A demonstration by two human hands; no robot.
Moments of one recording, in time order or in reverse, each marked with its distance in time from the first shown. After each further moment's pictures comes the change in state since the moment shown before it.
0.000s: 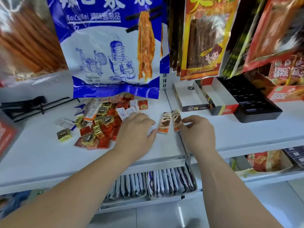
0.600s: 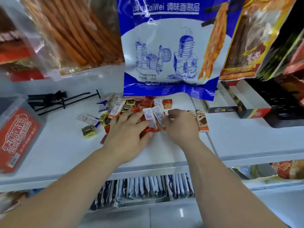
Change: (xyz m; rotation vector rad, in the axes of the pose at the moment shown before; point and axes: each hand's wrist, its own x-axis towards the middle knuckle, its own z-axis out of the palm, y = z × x) left_hand -0.029 -0.084 -0.040 0.154 -0.253 -0.092; right_hand -0.011 -0.070 0.093 -0.190 -0.159 -0.242
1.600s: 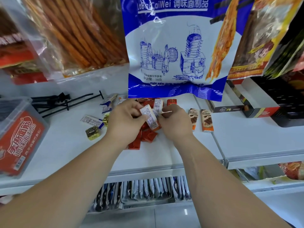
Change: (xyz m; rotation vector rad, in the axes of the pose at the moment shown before) left_hand 0.027 0.002 -0.027 -0.701 0.210 -0.461; right_hand 0.015 -0.016 0.027 0.205 -0.015 0.113
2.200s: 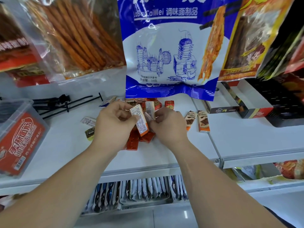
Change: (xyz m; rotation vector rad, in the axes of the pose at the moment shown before) left_hand -0.028 0.011 -0.021 -0.244 0.097 -0.055; right_hand -0.019 -0.008 -0.003 -0.107 0.013 -0.203
